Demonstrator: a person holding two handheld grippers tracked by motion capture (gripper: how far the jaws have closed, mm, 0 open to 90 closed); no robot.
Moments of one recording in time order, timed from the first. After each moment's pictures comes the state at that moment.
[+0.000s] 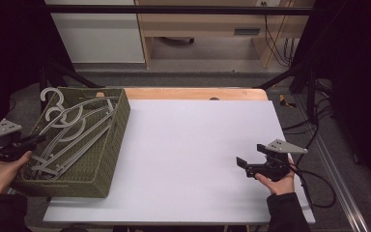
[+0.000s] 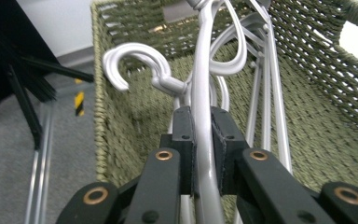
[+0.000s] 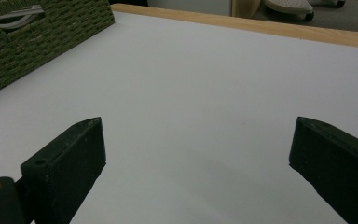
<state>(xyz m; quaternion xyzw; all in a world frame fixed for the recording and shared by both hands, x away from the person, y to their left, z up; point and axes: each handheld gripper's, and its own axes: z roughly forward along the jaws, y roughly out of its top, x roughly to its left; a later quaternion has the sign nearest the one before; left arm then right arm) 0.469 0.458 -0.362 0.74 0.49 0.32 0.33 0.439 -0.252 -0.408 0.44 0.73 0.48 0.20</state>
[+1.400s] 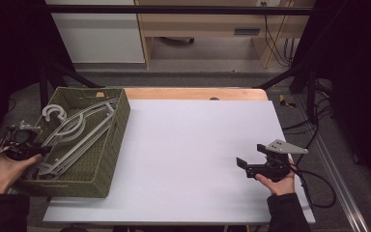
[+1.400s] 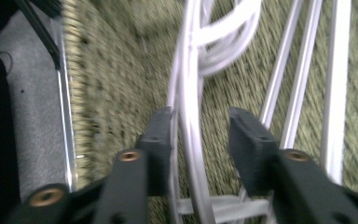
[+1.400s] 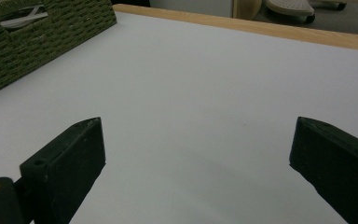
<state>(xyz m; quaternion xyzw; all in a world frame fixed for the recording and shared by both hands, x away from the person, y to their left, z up) 0.484 0.446 -0.370 0.77 0.55 0.27 0.19 0.438 -0.252 -0.407 0.43 0.73 0.48 0.20</state>
